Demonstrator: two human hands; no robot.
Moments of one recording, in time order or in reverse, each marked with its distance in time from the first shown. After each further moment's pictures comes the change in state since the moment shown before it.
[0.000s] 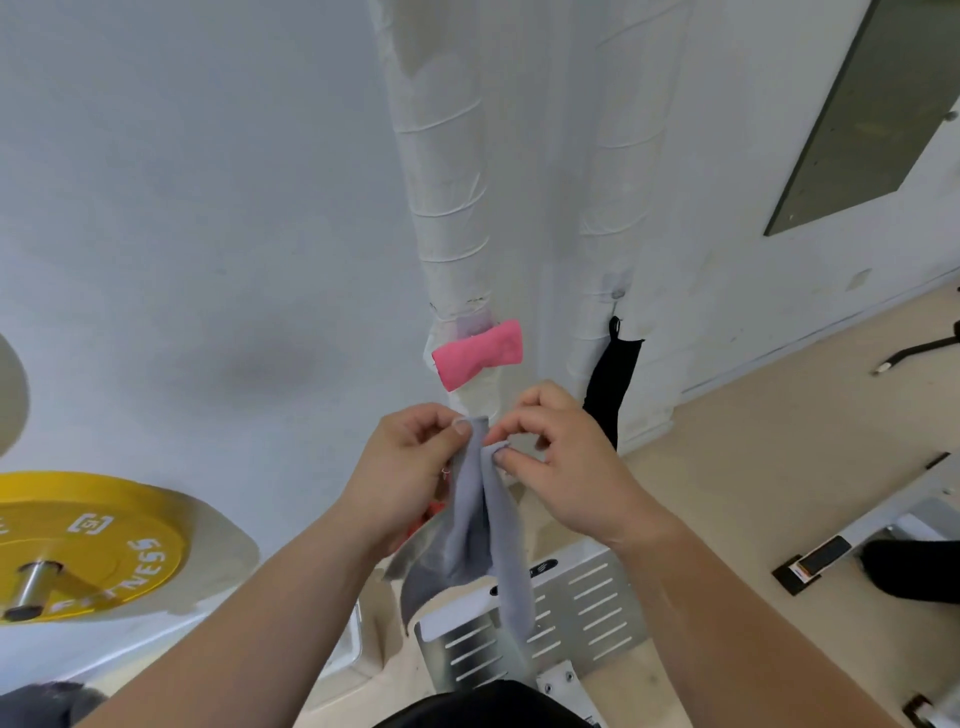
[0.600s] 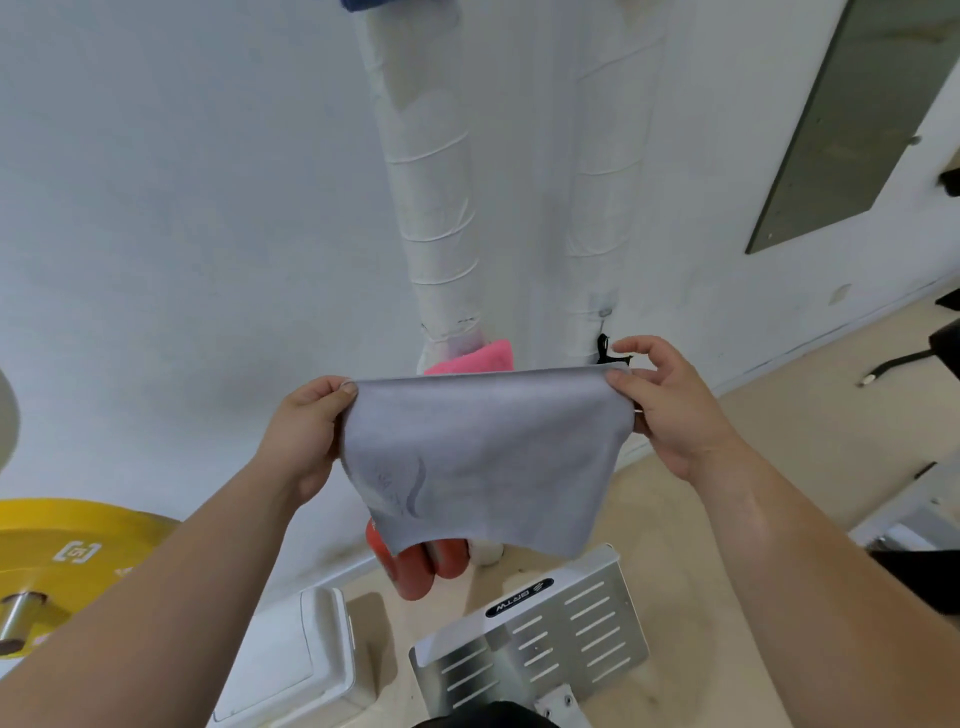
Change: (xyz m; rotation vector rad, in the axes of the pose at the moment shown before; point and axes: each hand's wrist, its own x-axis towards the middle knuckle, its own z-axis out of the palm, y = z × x) left_hand 0.071 -0.005 -0.087 -0.072 0.230 -0.035; right_hand 0.028 0.054 -0.093 0.522 0.267 0.402
